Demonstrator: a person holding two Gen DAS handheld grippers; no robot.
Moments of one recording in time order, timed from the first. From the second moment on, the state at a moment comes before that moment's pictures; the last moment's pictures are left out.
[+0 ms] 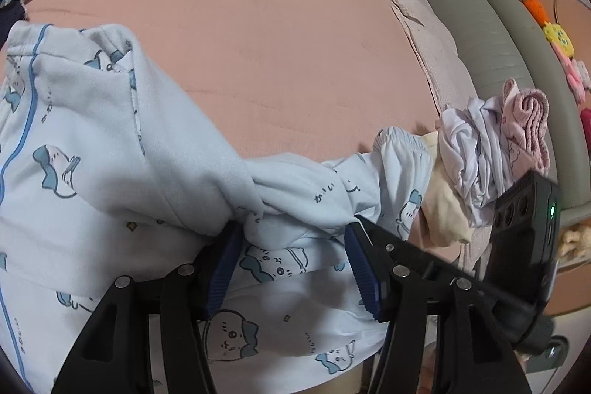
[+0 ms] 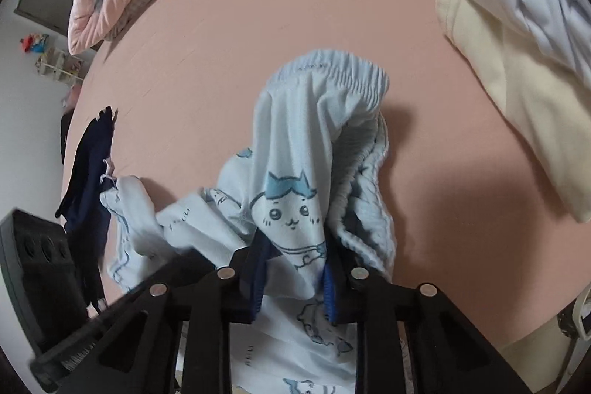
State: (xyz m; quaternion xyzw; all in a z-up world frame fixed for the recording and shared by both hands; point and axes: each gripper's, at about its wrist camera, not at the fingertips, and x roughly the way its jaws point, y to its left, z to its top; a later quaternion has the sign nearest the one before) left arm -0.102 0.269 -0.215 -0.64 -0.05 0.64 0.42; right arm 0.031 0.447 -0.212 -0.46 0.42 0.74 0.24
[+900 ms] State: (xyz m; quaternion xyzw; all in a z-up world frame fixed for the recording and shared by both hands) left arm -0.140 0.271 -0.226 -0.73 -0.13 0.59 0.32; right arm 0.059 0.402 -0.206 -0.47 0.23 0.82 0.21
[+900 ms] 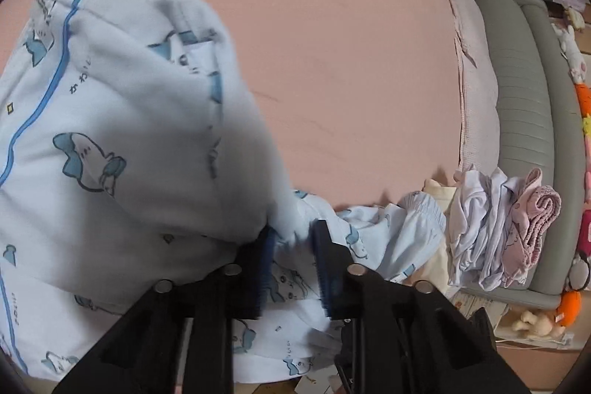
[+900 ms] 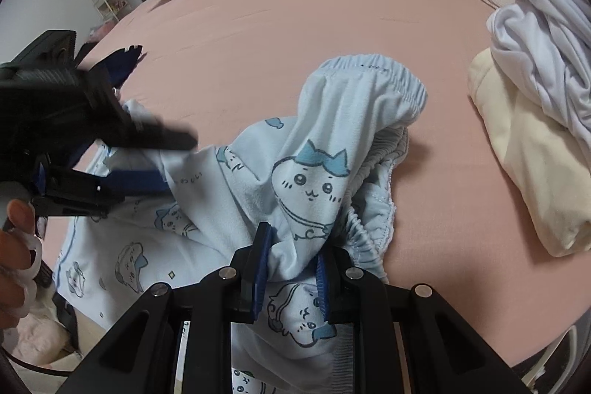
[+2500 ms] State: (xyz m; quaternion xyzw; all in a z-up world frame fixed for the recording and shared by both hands) left arm -0.103 0.209 -0.230 -0.67 -0.19 0.61 0.37; right arm -0.042 0.385 -0.209 -0.50 0.29 0.81 0.03
